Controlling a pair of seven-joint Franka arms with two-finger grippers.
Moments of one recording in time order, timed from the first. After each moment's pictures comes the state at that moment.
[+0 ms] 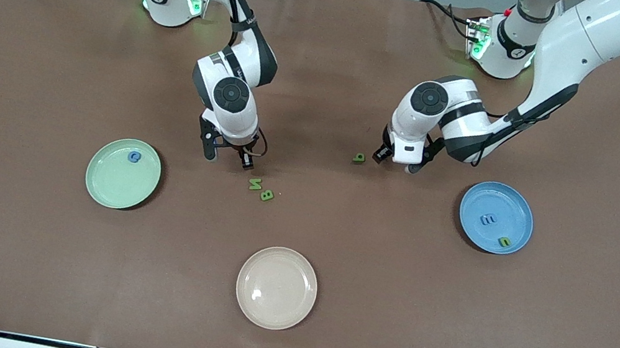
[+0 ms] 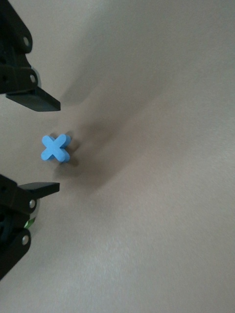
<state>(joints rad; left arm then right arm) 0.33 0.64 -0.96 -2.27 0.71 2.46 -2.06 0.70 0.50 -0.07 -2.08 0.04 2.51 1.82</state>
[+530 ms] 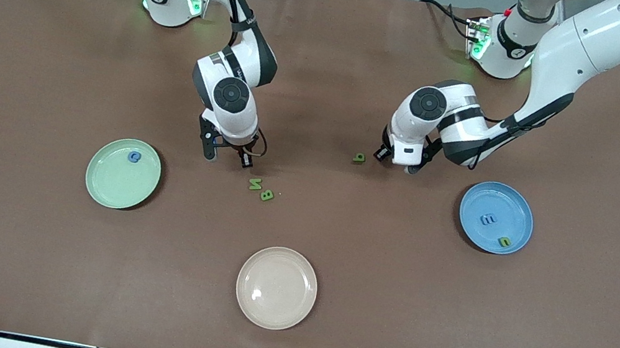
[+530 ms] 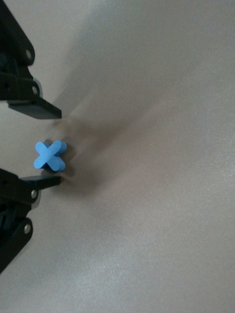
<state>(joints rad) 0.33 0.67 -0.95 -2.27 0.72 2.47 -2.07 0.70 0.50 -0.07 -2.08 0.04 2.50 1.82</state>
